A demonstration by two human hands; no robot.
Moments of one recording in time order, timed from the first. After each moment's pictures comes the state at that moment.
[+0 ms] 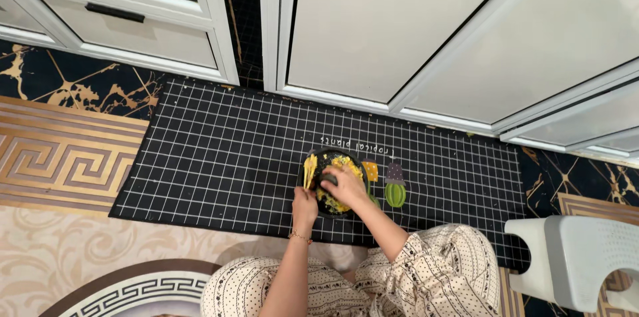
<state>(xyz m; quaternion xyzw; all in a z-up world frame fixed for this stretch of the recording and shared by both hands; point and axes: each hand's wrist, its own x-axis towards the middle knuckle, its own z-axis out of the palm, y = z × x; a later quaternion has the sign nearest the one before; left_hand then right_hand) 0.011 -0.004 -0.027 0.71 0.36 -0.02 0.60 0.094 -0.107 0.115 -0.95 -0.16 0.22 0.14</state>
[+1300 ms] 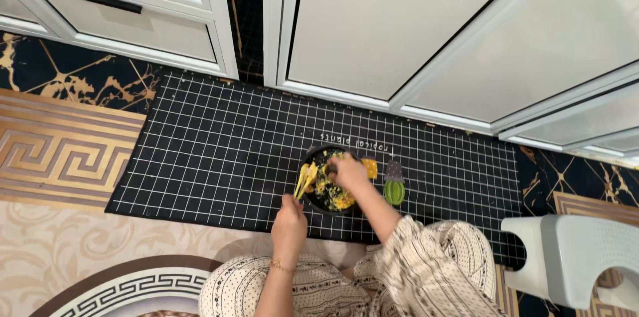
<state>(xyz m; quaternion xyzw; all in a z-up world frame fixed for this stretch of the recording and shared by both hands) -0.066 0.031 0.124 0.82 0.29 0.03 0.49 0.132 -0.109 0.083 -0.95 -0.20 0.22 -0.03</state>
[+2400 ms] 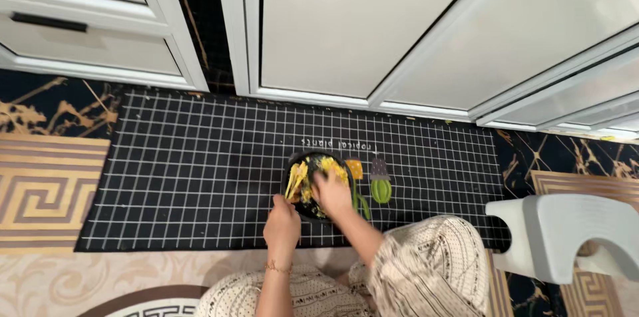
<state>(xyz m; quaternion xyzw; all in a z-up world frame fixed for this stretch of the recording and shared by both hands) -0.022 0.030 0.099 0.85 0.28 -0.03 0.44 0.085 -0.118 0.051 -0.98 -0.21 0.01 0.03</state>
